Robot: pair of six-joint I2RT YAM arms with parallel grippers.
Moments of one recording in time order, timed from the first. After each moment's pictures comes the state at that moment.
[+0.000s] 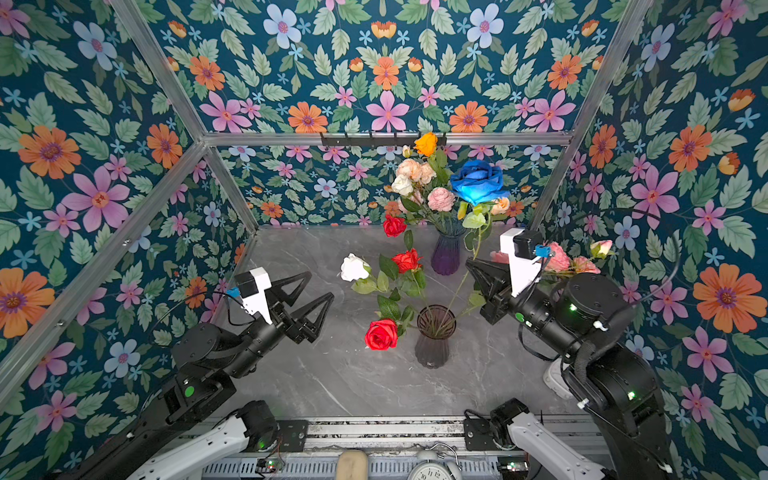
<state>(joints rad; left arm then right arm) -0.91 0.58 0.79 0.01 -0.08 -0.32 0.46 0.79 1.47 -0.76 -0.23 0.10</state>
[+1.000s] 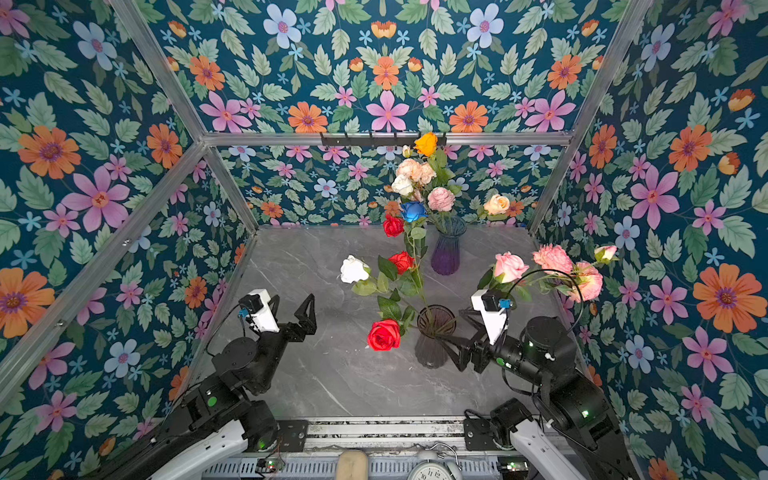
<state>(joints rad) -0.91 0.43 0.47 -0.05 -0.74 -0.30 0.46 0.48 0.91 -0.73 -0.56 0.19</state>
